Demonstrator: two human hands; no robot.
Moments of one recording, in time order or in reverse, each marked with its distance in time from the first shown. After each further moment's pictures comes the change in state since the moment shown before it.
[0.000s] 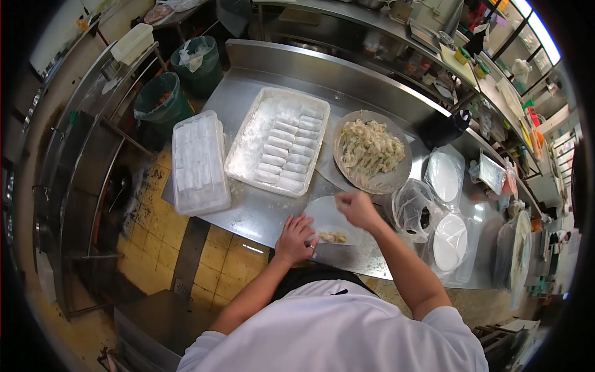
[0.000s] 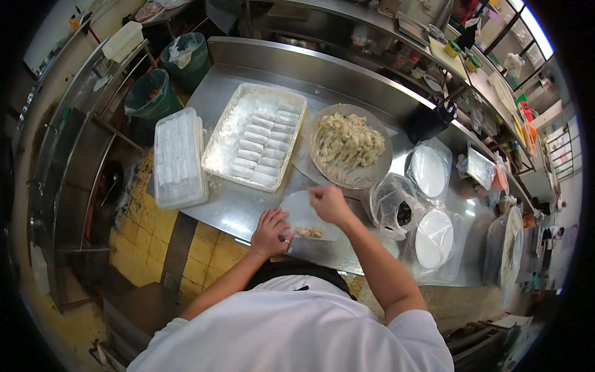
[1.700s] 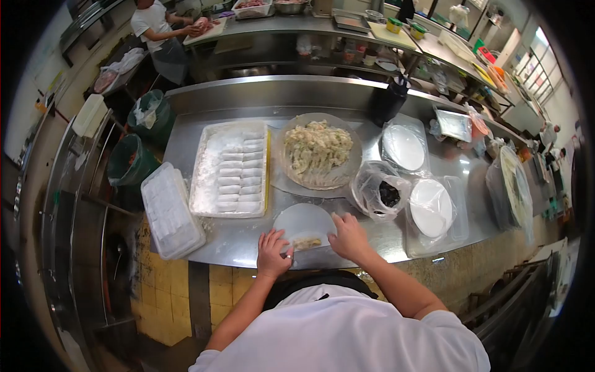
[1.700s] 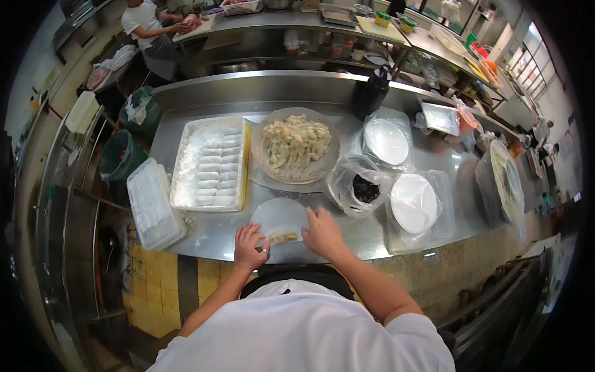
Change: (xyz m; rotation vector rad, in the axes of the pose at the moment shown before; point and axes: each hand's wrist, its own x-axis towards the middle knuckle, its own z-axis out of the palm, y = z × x) left_hand 0.004 0.004 -0.003 0.011 -0.069 -0.007; right_hand -0.126 0.033 -0.008 -0.469 0.258 0.094
